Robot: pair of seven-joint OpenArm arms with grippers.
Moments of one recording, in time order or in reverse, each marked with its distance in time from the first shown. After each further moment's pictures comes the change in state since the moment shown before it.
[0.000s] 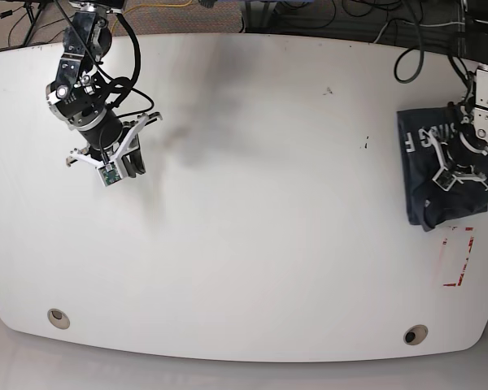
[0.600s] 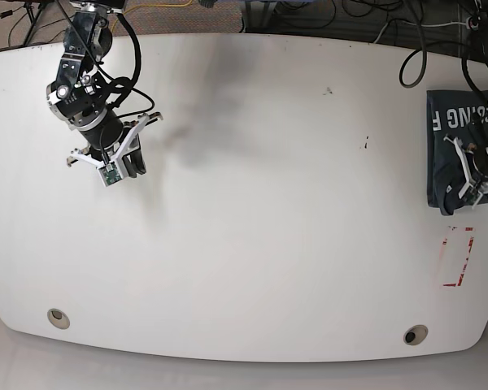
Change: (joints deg) left arm 2.7 -2.5 -11.2 20.2 -14.2 -3.8 27.9; right arm 0.0 -0.2 -0.1 0.0 0.0 0.0 0.0
